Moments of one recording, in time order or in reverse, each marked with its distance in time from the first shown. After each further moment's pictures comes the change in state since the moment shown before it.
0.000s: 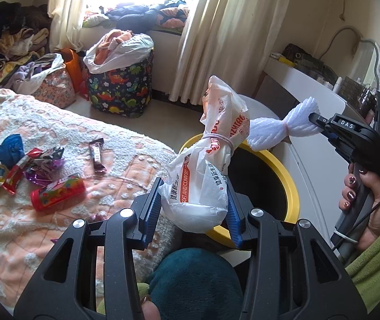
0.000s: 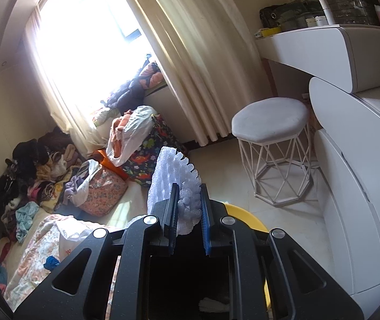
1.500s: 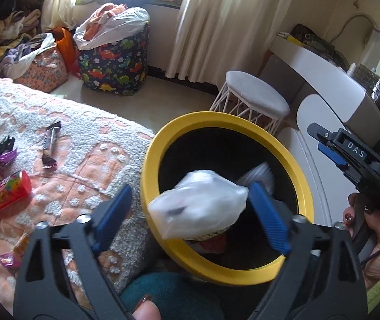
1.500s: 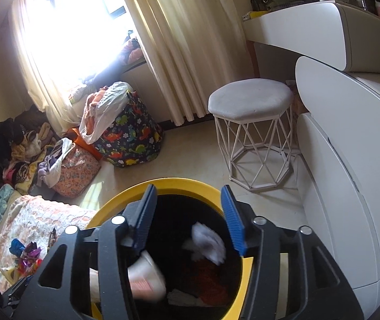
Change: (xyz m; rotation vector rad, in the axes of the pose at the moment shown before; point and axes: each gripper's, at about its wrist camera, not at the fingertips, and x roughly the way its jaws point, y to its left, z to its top) left arm 0.086 -0.023 0.007 -0.045 0.115 0.005; right arm 0.046 -0.020 -0.030 -0.047 0.100 -0.119
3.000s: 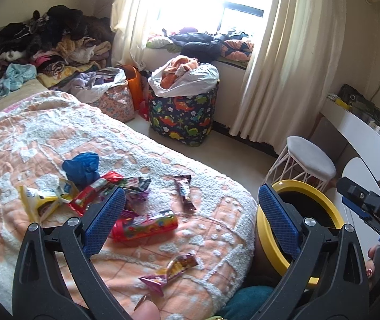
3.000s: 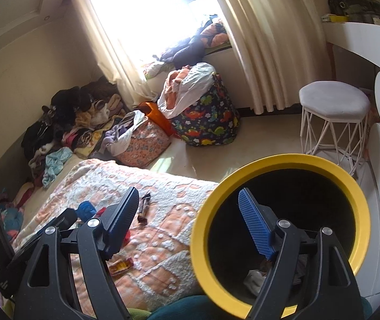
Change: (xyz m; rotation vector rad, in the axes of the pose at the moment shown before) left arm -0.114 0.108 0.008 -0.124 -0.299 0.270; right arm -0.043 0.139 -0.032 -0.167 0.085 0.353
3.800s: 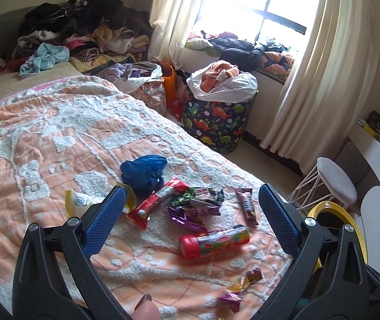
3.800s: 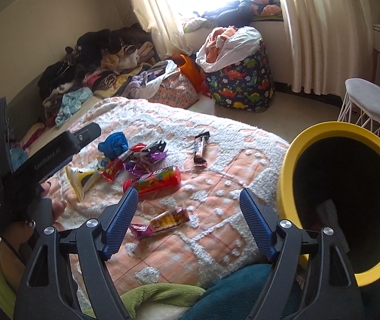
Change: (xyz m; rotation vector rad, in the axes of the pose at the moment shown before) left arm 0.011 0.090 0.008 -0.135 -0.011 0.112; right arm 0.048 0.104 -0.064 -0.201 0.224 0.062
